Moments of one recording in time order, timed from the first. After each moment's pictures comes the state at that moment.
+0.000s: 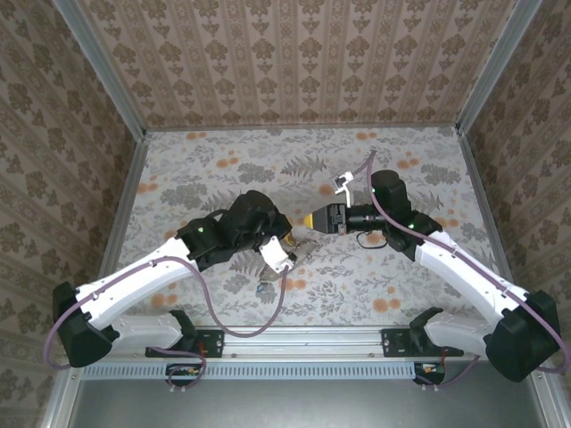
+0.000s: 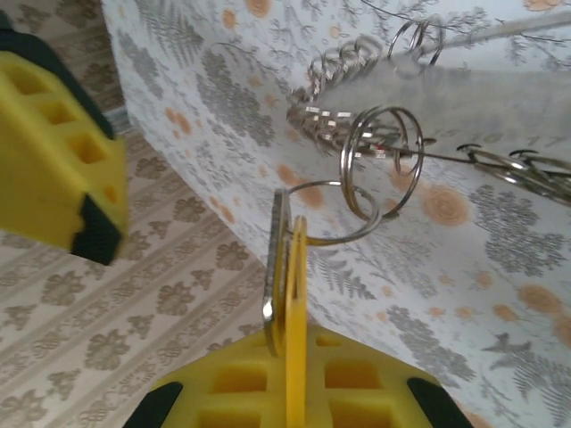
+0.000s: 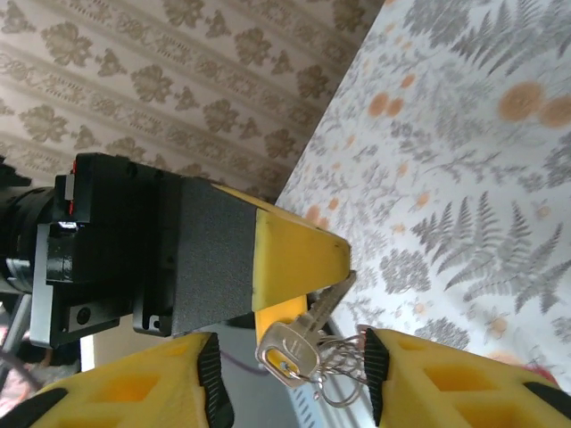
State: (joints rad) left arm -1.00 1.16 1.06 -0.57 -0.06 1.84; right arm 0.49 1.17 0.87 -0.14 -0.87 0.66
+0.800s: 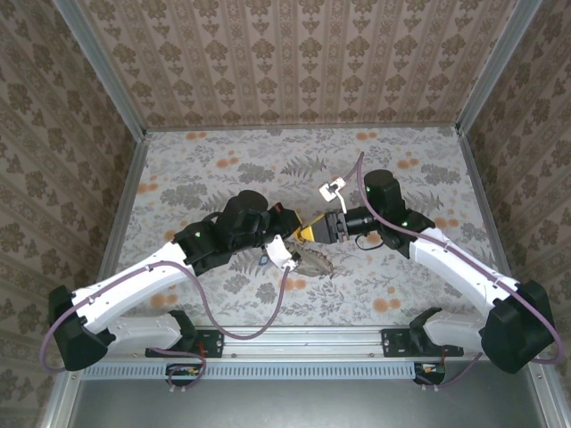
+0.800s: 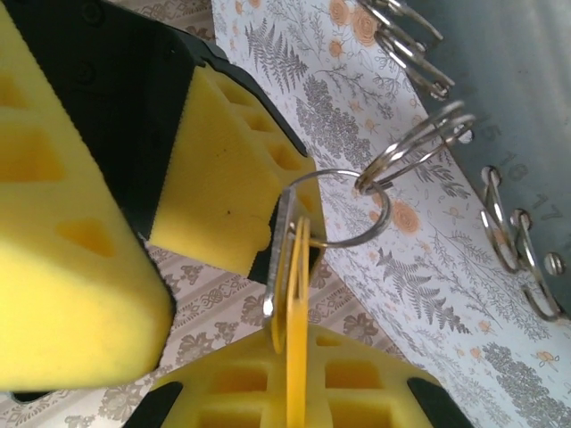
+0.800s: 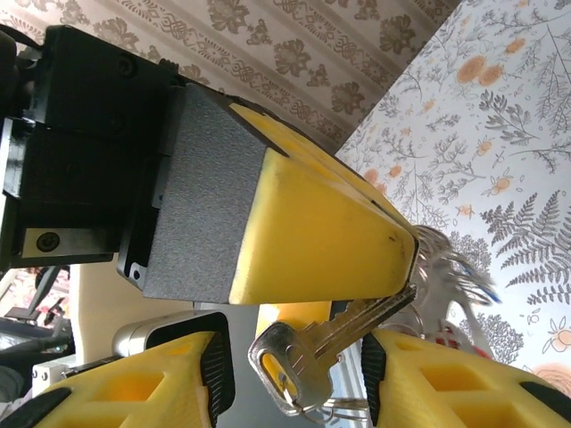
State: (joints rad) left arm -1.01 1.13 1.04 -0.39 0.02 1.85; right arm 0.50 1.20 0.86 -0.06 -1.06 0.56
